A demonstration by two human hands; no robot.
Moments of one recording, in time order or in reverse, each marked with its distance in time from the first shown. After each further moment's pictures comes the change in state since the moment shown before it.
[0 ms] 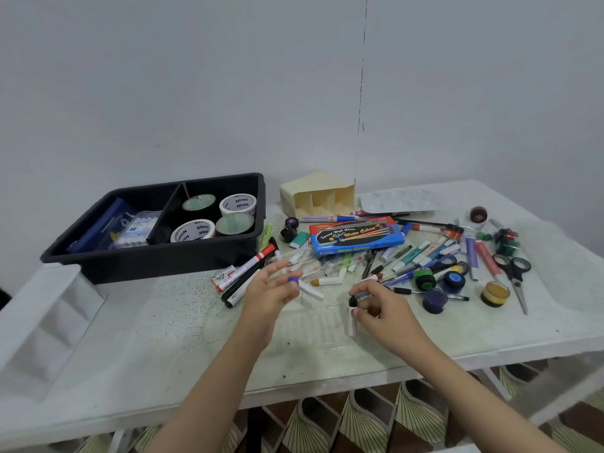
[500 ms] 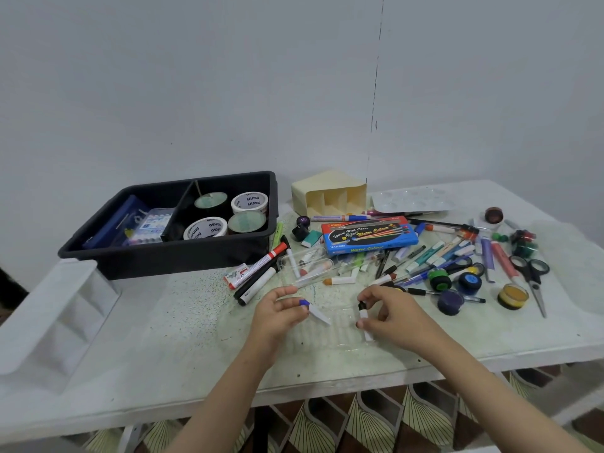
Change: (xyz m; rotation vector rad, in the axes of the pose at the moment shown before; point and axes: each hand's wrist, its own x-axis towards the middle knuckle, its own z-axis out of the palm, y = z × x) left_hand -0.006 -0.027 -0.027 0.120 0.036 -0.094; right_hand 0.015 0.003 0.000 -0.270 -0.146 -0.019
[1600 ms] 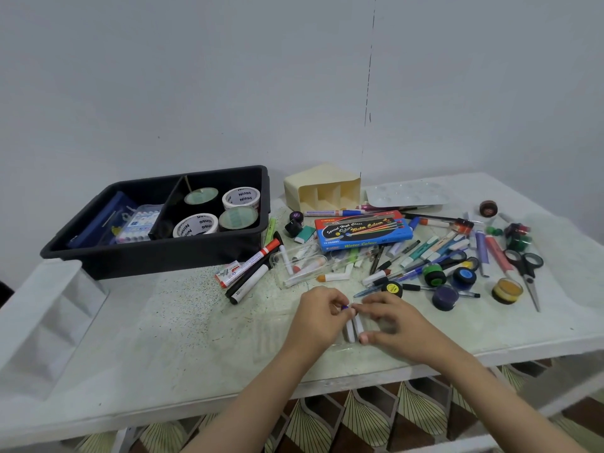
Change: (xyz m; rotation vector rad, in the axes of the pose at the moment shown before) left_hand 0.000 -0.008 0.065 0.791 -0.121 0.380; right_hand -0.009 0.031 0.003 0.010 -0.120 -0.116
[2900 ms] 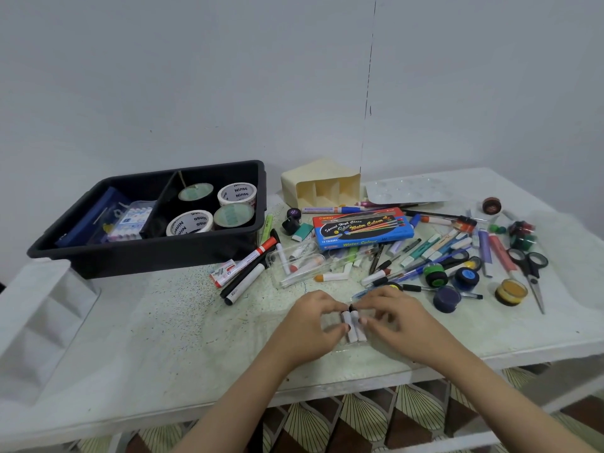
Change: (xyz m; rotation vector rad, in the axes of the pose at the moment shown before) left_hand -0.003 -0.021 -0.012 0.134 -0.167 0.239; right_hand 0.000 -0.009 -0.008 -0.056 0.121 -0.087
